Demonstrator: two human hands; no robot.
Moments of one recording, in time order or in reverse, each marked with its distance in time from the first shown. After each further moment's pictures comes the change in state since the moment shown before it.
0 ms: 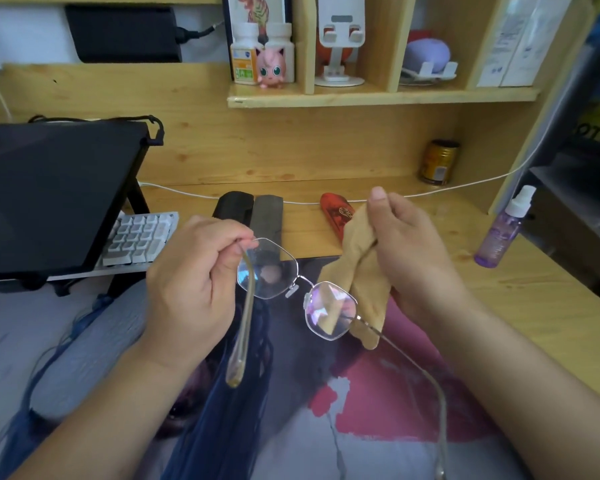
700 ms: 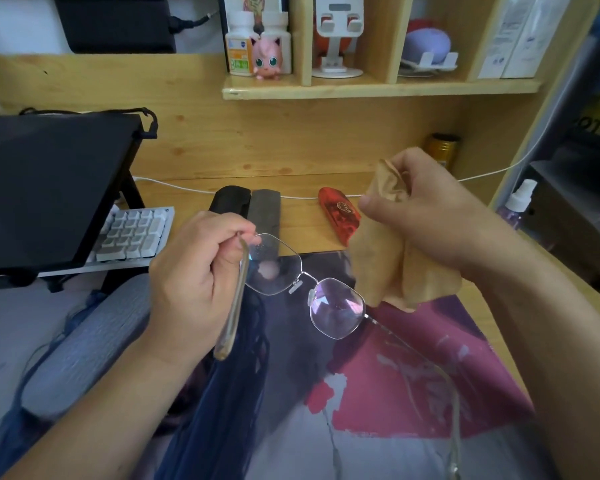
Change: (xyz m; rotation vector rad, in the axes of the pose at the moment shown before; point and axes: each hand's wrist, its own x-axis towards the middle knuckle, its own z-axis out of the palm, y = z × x) left_hand -0.003 -0.001 0.007 -0.052 -0.008 -0.066; right_hand 0.014 -0.043 -0.040 -0.531 -0.214 -0.115
